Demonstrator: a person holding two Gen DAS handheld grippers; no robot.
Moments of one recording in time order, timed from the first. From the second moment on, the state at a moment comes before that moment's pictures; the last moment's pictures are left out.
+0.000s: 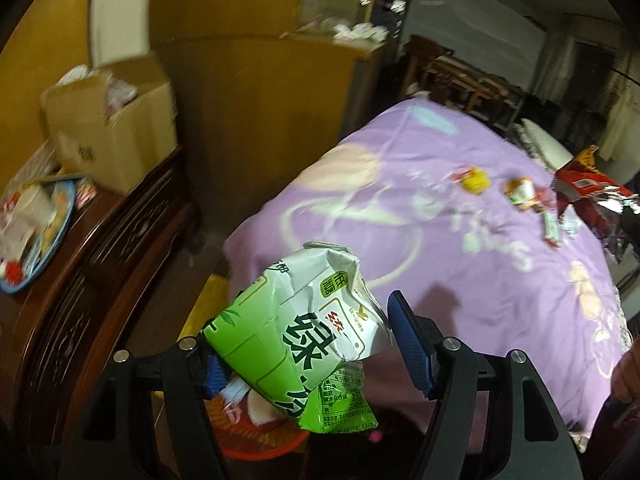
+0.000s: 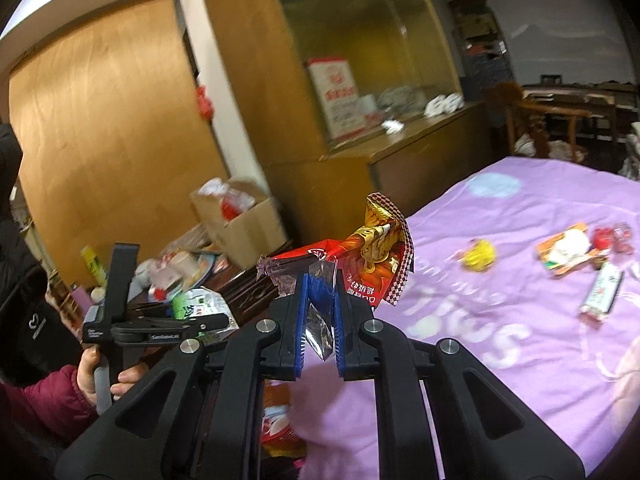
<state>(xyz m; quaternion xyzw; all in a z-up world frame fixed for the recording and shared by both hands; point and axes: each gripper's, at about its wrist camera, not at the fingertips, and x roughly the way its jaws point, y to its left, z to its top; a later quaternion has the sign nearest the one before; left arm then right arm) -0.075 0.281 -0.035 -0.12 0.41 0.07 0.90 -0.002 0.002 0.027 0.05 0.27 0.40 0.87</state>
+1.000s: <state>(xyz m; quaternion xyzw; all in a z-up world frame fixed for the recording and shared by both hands) -0.096 0.394 -0.138 -0.19 0.48 0.17 0.84 -0.020 0.170 -0.069 -0.07 0.41 0.51 0.75</state>
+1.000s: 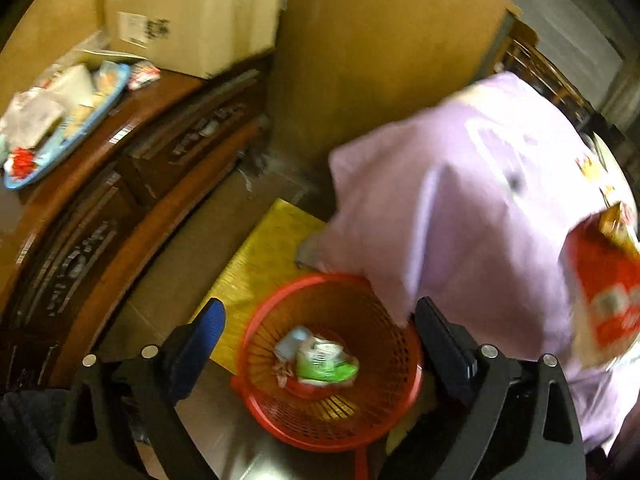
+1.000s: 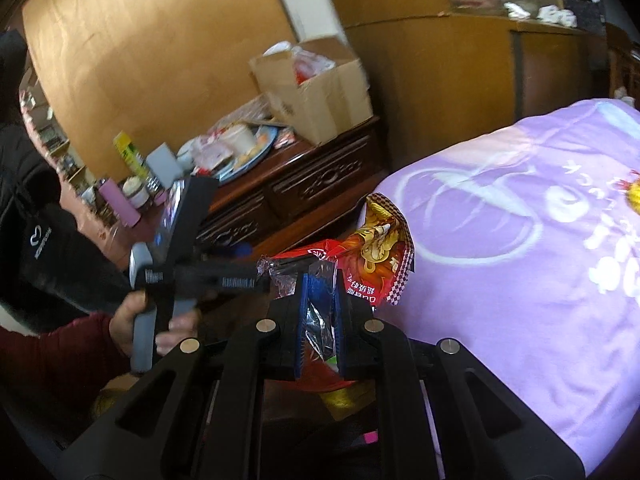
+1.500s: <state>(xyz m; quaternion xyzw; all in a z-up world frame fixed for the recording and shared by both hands) -0.104 0.426 -0.128 -0.19 0.46 0.20 0.84 -0.032 0.255 -0.150 -0.14 0.50 0.54 0.66</state>
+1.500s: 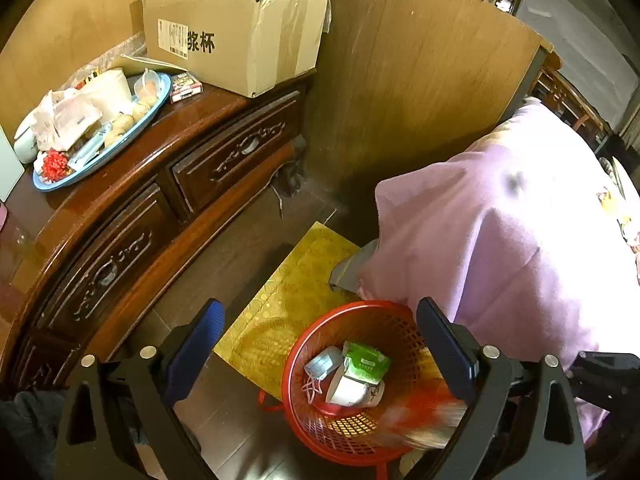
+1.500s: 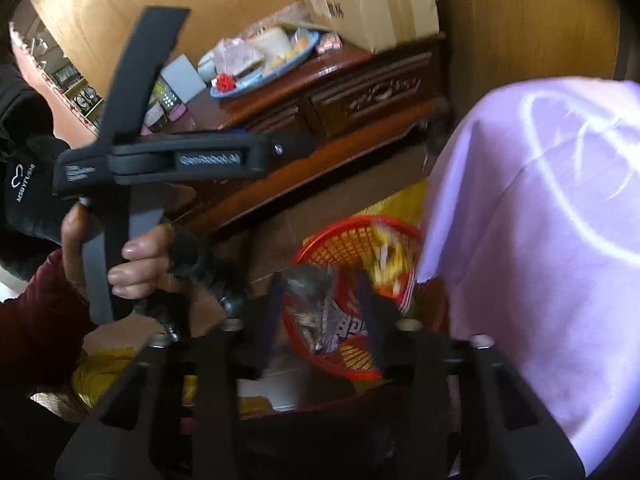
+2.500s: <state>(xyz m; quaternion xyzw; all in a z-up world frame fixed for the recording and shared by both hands) -0.058 0.299 -0.056 -0.11 0.42 0.11 0.89 0.021 0.071 -0.034 -0.01 0.35 0.42 0.83</state>
